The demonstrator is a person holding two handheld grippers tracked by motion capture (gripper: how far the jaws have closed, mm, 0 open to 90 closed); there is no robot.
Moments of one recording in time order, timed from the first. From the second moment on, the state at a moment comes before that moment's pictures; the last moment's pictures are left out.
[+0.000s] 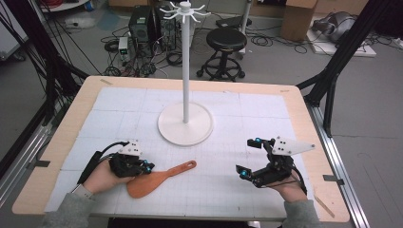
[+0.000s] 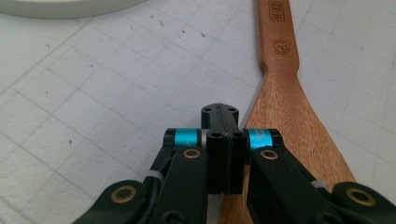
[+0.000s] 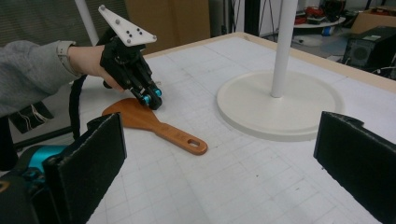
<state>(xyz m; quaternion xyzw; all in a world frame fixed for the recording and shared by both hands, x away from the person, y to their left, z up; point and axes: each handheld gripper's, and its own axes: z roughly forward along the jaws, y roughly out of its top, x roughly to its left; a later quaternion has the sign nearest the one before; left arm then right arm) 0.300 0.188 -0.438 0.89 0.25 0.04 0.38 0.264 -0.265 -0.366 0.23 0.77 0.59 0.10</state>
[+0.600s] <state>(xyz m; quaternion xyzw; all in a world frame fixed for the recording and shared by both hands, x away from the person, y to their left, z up) 0.293 0.185 -0.433 0.88 0.23 0.08 0.40 0.265 -0.267 -0.367 0.23 0.77 0.59 0.10</state>
